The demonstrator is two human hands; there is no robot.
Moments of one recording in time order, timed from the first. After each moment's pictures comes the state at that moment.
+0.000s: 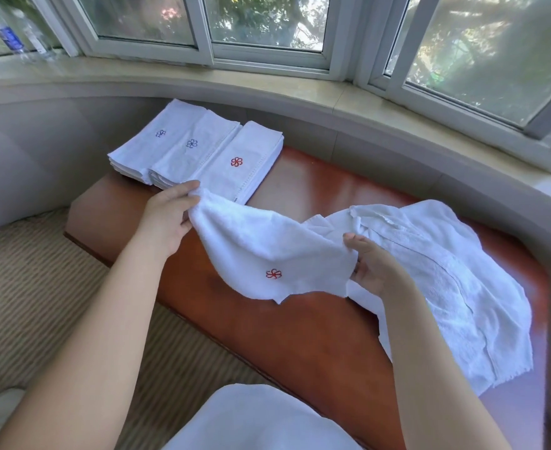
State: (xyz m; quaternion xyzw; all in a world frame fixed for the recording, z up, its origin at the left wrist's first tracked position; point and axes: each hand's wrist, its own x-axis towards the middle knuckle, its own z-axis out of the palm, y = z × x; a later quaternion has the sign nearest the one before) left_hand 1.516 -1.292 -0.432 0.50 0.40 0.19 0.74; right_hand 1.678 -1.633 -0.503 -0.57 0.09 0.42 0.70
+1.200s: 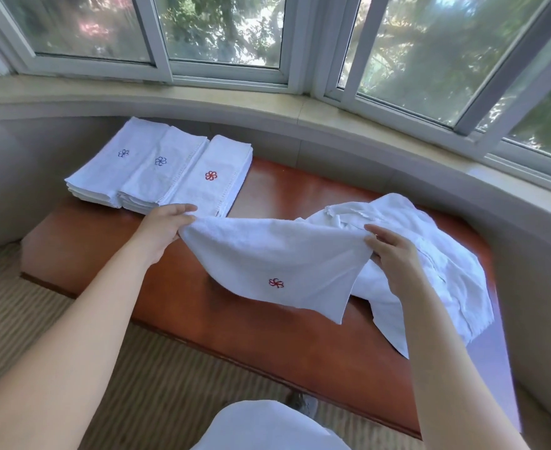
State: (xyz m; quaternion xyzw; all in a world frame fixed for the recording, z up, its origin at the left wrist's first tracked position) left_hand 1.514 -1.214 -0.469 0.68 0.31 0.01 0.67; right_hand 1.622 -1.645 -0.465 -0.74 0.08 0.13 0.66
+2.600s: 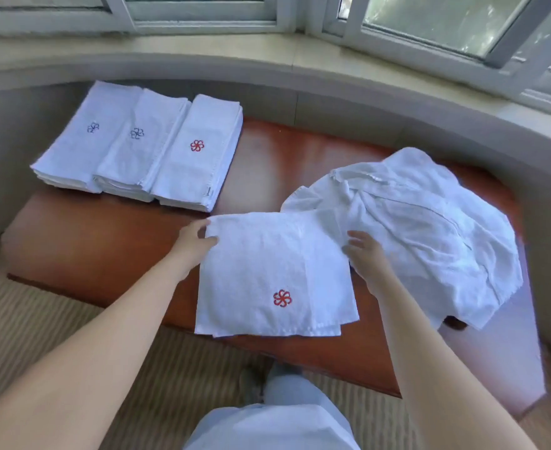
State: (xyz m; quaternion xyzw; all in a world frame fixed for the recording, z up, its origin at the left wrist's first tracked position) left_hand 1.552 -1.244 -0.584 0.80 0.34 -0.12 0.49; right_hand 1.632 -1.606 -0.583 -0.83 0.14 0.22 0.50
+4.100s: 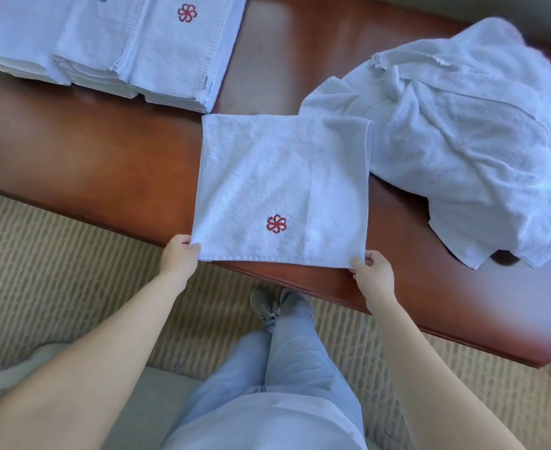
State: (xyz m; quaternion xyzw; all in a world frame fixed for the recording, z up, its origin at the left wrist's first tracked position) left_hand 1.389 -1.256 -0.747 0.74 0.50 -0.15 0.42; right_hand 1.479 -1.634 -0.742 -0.81 0.27 0.27 0.45
